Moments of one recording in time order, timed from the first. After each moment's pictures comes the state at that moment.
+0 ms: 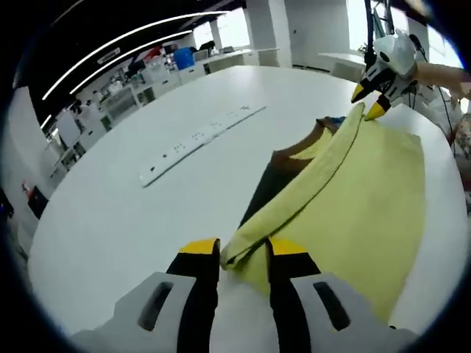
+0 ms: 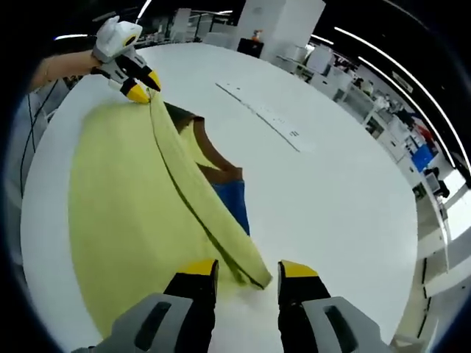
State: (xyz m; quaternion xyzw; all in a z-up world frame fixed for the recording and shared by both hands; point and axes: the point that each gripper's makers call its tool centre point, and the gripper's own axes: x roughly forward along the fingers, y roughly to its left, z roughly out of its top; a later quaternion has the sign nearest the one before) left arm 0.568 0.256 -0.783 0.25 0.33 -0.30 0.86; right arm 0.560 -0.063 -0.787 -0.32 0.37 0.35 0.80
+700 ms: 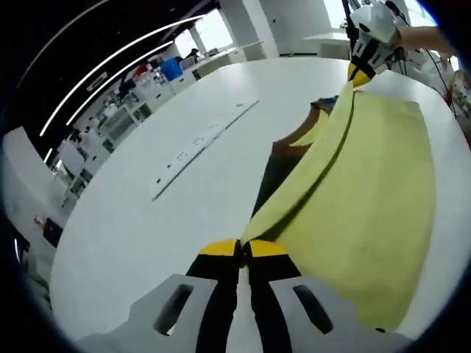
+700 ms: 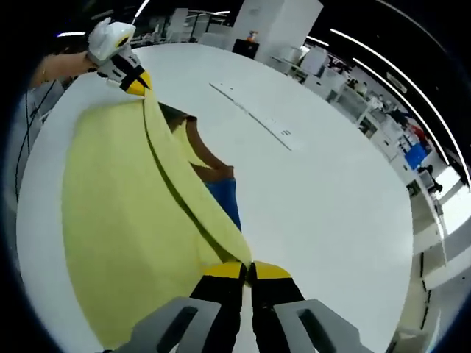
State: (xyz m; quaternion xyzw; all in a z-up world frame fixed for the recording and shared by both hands) left arm 0.576 0.260 -0.780 0.25 0.32 -0.29 0.87; right arm 0.570 -0.068 -0.783 -0.25 0.38 0.31 0.84
